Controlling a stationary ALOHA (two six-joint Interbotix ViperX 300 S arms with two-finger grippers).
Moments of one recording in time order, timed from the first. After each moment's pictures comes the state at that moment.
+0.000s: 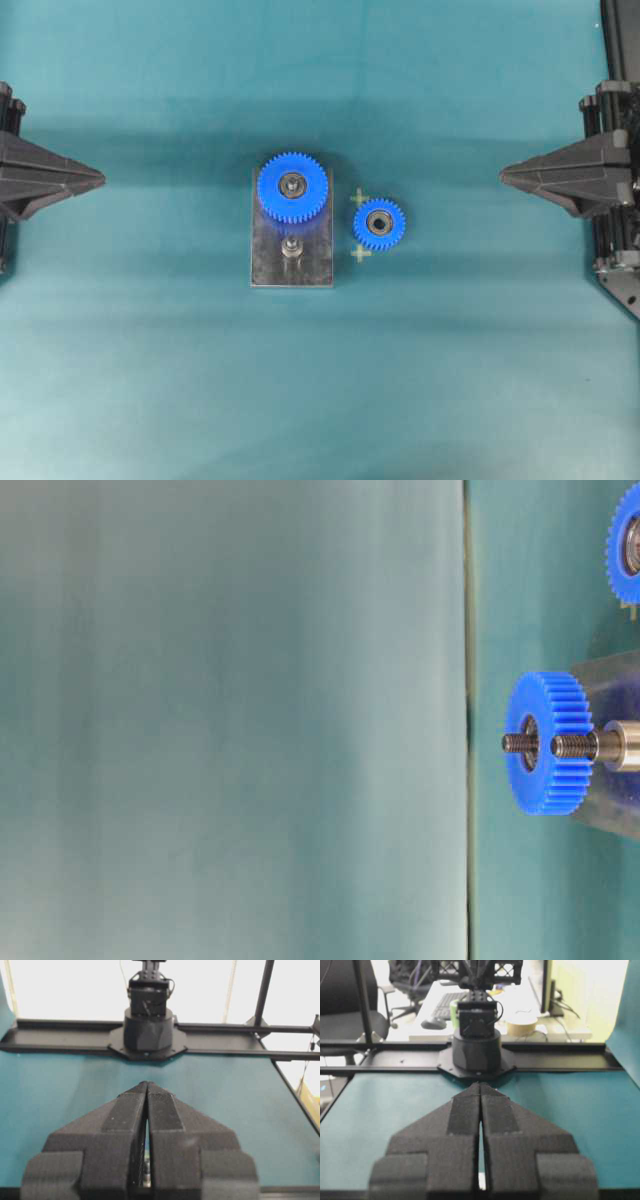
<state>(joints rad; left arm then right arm) 0.00 -0.96 1.17 0.00 -0.29 0.00 0.00 -0.96 1.17 0.00 -0.29 0.01</state>
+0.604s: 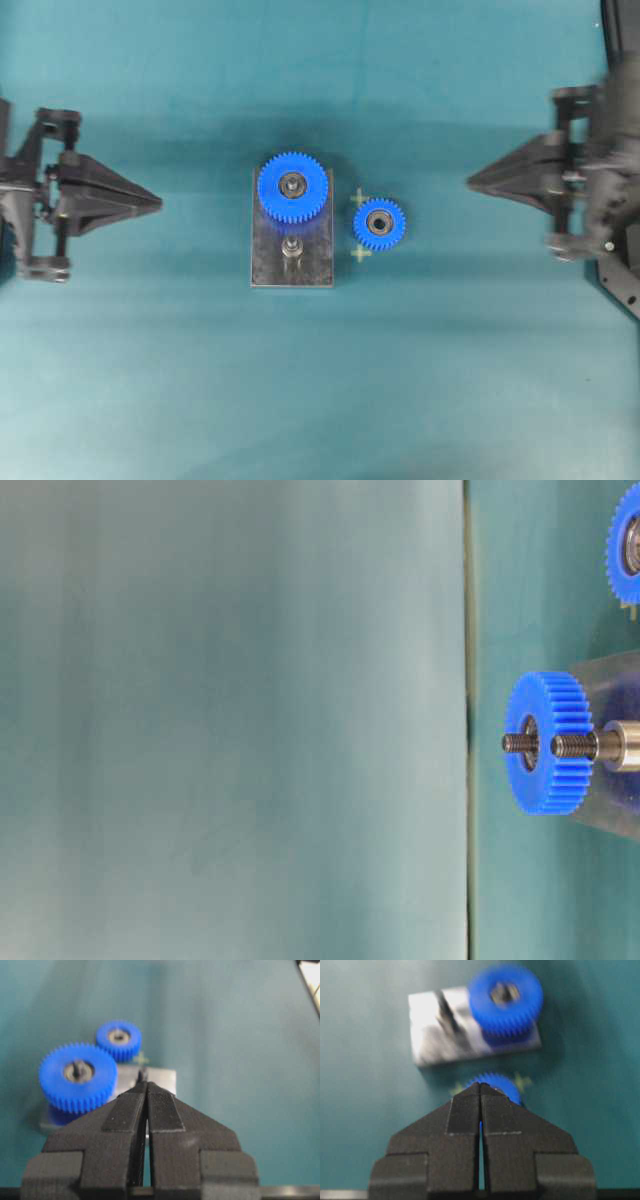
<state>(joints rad) 0.00 -0.68 1.07 0.01 -0.10 -0.16 -0.12 -0.72 0.96 0.09 0.38 0.03</state>
